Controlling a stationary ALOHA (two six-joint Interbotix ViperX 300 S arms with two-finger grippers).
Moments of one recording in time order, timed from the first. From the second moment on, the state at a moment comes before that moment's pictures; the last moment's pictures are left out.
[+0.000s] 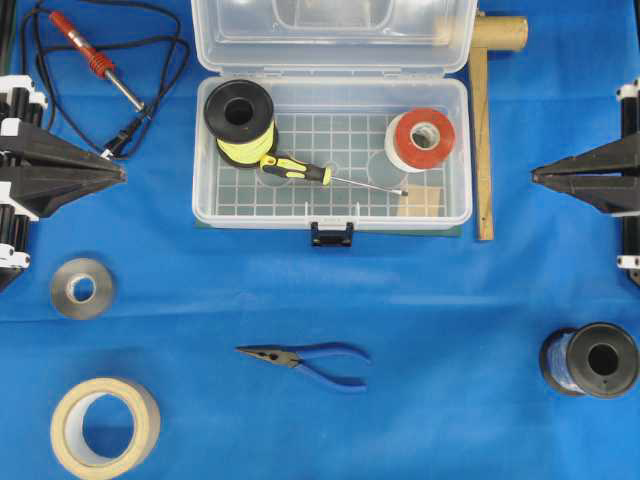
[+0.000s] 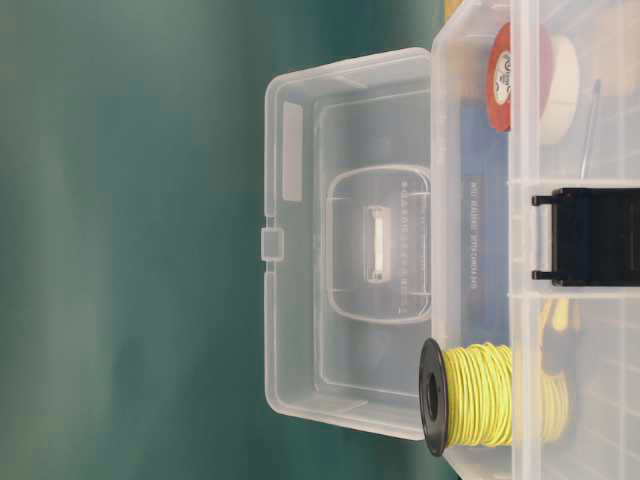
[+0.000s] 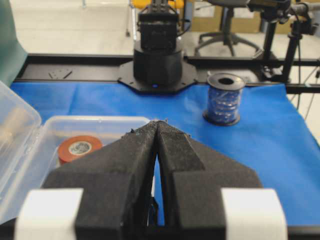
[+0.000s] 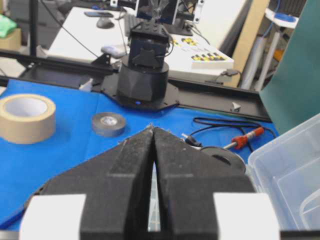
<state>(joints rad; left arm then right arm) 0.00 -0.97 1.18 0.00 -0.29 0.00 0.00 -0.96 1.17 0.00 -0.29 0.00</state>
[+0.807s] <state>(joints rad) 0.06 -0.94 1.18 -0.03 -0.29 -0.01 -0.18 -0.14 0.40 0.01 0.46 0.27</state>
